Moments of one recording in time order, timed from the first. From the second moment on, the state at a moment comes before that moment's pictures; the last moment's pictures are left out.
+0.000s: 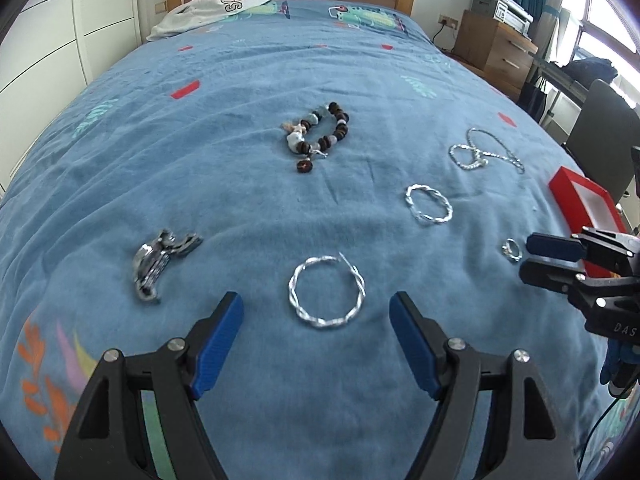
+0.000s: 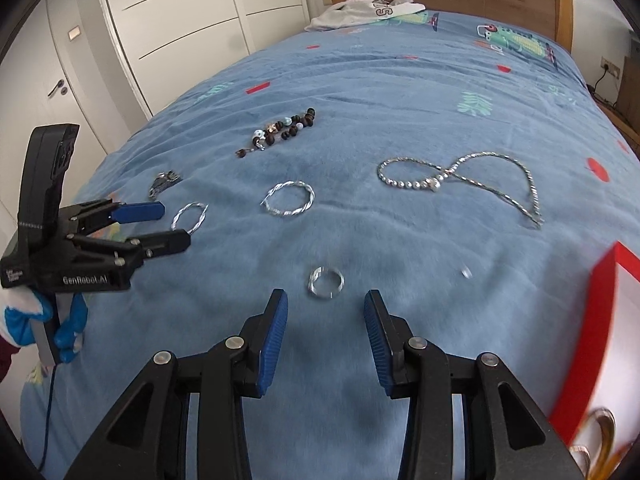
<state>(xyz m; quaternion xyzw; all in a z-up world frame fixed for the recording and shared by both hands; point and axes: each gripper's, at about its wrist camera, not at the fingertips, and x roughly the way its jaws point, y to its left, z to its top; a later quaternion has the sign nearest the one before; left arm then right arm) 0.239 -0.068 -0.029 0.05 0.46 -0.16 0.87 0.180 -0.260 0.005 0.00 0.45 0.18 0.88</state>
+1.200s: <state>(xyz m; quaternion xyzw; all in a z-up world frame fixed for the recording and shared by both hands) 0.198 -0.073 0.005 0.03 0.43 -0.16 0.89 0.138 -0.257 0.031 0.01 0.44 0.18 0.88</state>
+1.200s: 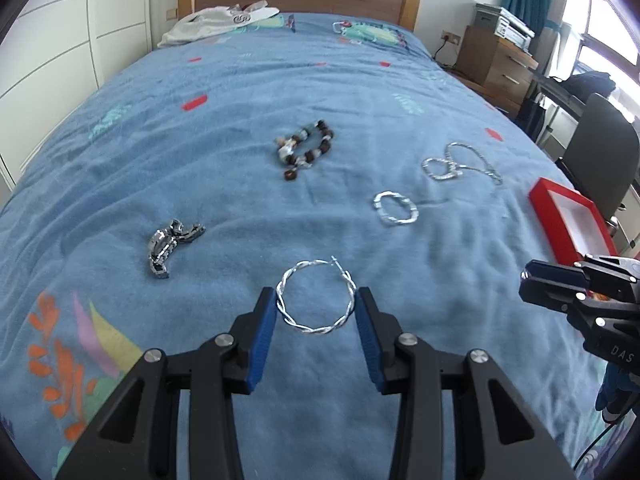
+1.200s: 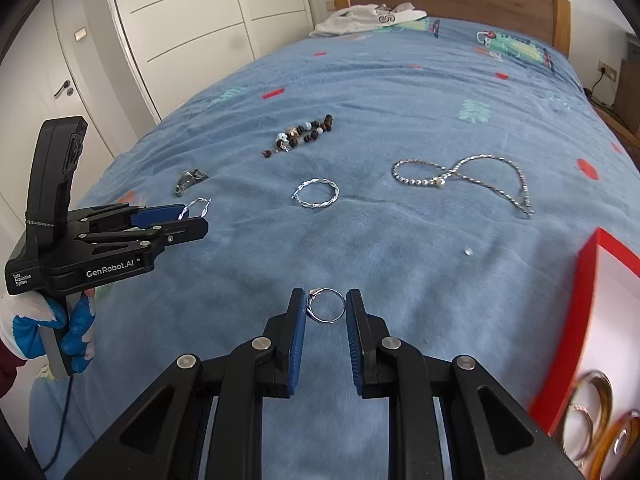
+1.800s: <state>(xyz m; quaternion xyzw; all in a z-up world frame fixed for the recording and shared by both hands) 0.131 -0.212 0.069 0.05 0.40 -0.27 0.87 0.043 -0.387 0.092 0.01 0.41 0.08 0.91</state>
